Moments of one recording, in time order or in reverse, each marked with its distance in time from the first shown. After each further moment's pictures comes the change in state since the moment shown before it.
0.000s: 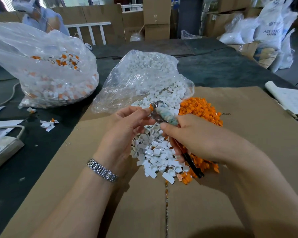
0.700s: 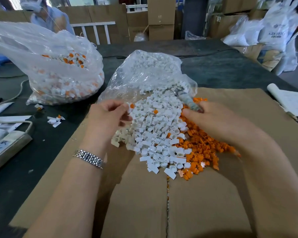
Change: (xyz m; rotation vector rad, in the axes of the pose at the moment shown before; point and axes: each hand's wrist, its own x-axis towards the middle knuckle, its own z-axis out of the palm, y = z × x) left_hand 0.002 0.024 -0.036 0.503 0.354 0.143; right_hand 0.016 0.027 -0.030 -0.220 0.320 0.049
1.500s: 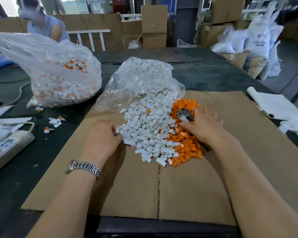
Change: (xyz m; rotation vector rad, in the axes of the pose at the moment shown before) left_hand -0.037 -0.018 -0.021 1.016 -0.062 0.187; right_hand 0.004 0.040 0.025 -0.320 0.132 0.173
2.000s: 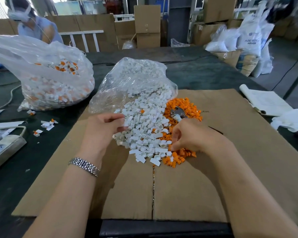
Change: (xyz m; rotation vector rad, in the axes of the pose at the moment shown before) left_hand 0.006 0.024 0.001 -1.067 -0.019 -0.195; right_hand -0.035 -0.013 -0.015 0.028 -0.255 -0.295
